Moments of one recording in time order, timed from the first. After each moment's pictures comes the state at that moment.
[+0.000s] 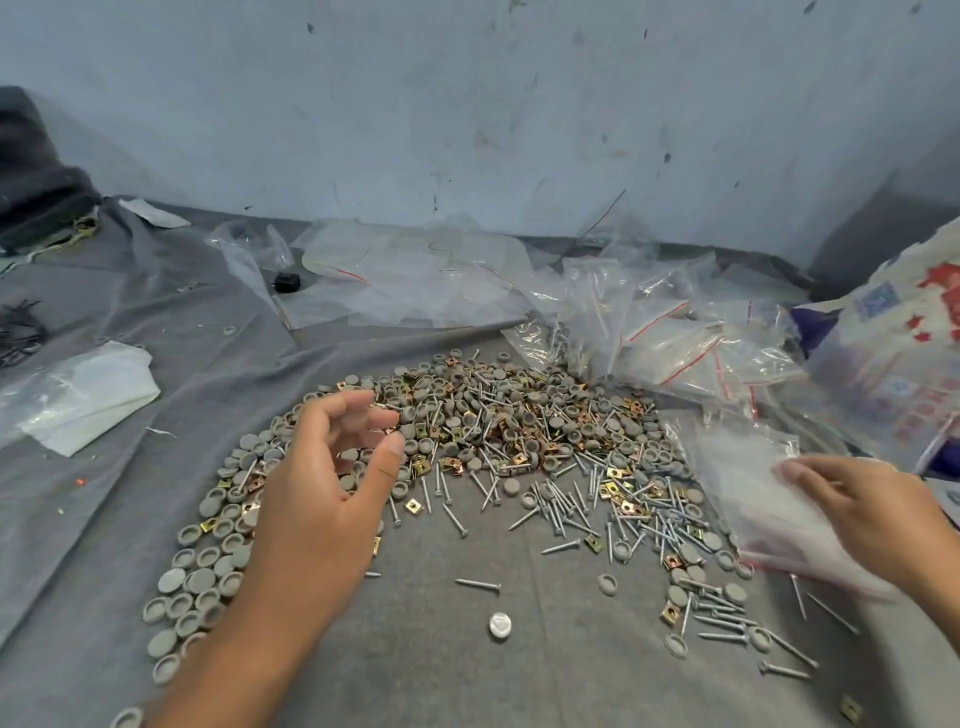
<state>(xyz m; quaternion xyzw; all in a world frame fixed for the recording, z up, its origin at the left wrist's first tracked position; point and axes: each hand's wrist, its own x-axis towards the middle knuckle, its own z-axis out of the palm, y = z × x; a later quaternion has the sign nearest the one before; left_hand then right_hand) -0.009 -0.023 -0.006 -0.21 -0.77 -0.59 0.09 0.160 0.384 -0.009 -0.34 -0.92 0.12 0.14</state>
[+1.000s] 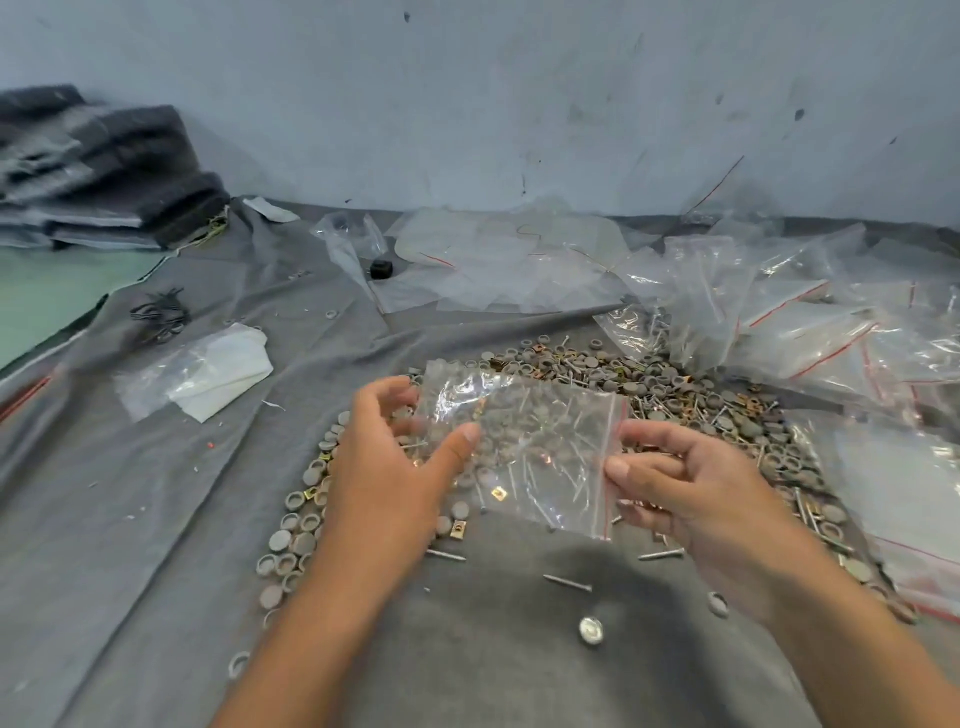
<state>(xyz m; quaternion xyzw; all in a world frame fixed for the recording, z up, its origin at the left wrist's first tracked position) -0.018 -0.034 0.000 -0.07 -0.83 -0.55 0.06 0.058 0.193 -0.006 -0.16 -0.63 0.76 0.04</state>
